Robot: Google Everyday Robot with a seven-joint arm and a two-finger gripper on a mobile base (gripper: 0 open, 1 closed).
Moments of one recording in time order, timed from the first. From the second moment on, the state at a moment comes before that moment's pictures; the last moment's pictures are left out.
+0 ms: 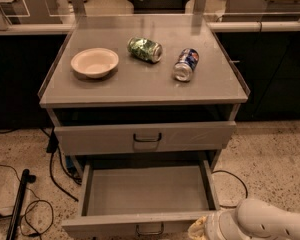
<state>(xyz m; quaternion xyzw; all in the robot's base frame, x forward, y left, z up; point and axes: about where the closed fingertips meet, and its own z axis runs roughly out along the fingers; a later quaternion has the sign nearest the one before) 0.360 -0.159 0.418 -0.59 0.76 0.17 0.23</state>
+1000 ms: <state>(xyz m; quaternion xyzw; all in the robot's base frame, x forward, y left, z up) 0.362 -0.158 0.417 -0.59 0.76 0.18 0.23</state>
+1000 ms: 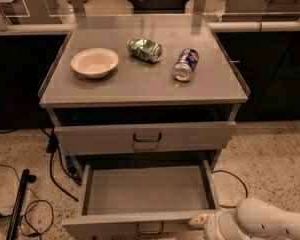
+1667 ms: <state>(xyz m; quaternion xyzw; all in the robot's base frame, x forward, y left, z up) 0.405 -0.140 0.404 -0.62 0.73 0.17 0.23</state>
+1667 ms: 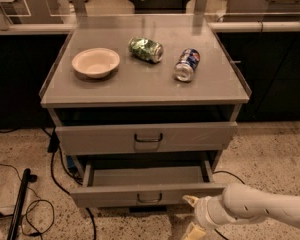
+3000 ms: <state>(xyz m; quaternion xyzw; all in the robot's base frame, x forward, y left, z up) 0.515 -0.118 0.405 -0.65 0.70 0.13 0.26</state>
